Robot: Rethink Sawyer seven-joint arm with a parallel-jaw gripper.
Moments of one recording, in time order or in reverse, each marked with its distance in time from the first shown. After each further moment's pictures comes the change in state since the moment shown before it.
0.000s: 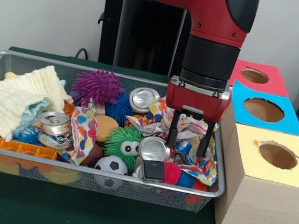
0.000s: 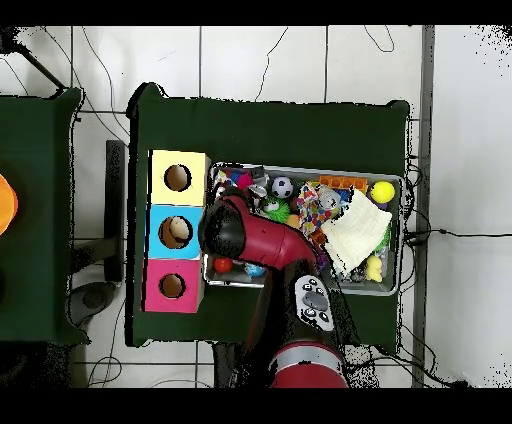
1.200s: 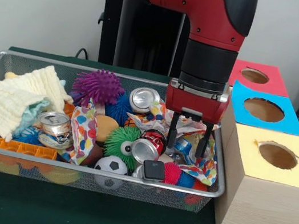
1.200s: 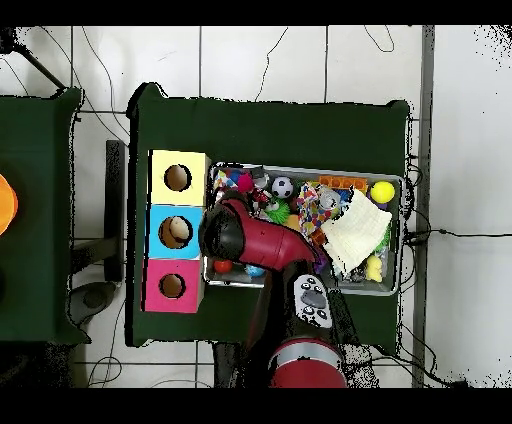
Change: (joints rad) arm 0.000 0.013 0.000 0.003 -0.030 0.000 0.000
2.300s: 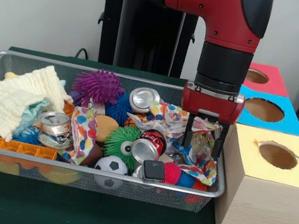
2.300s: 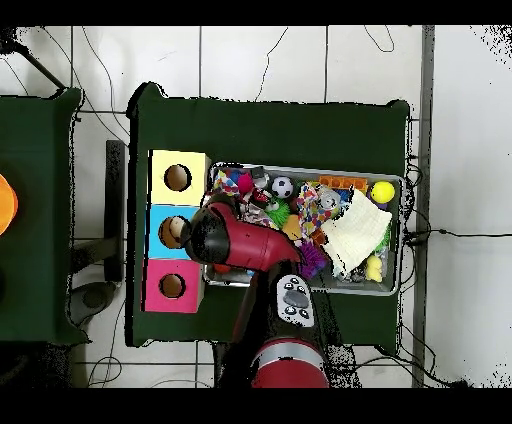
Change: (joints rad) arm 0.044 0.000 0.000 0.008 0.000 0.000 0.000
